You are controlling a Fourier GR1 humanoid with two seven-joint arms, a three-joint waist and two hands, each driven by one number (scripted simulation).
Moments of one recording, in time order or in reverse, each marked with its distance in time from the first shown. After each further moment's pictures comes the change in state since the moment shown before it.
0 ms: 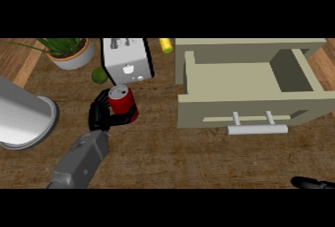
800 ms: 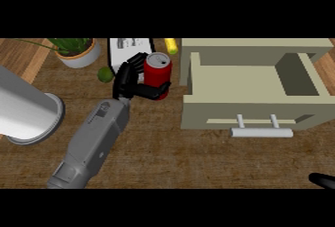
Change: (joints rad) left arm -0.139 -0.052 -0.180 -0.382 -0.113 0.018 0.417; right arm -0.029 -0.042 -0.079 -0.021 -0.026 -0.017 0.055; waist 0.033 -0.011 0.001
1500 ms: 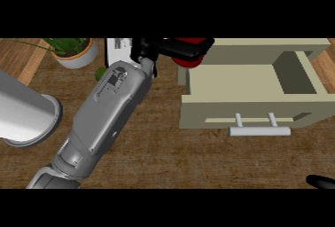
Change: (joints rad) left arm -0.272 -0.031 -0.032 -0.230 -0.073 0.176 0.432; right arm 0.006 0.011 0.012 -0.009 0.012 0.009 -0.006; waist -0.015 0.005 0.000
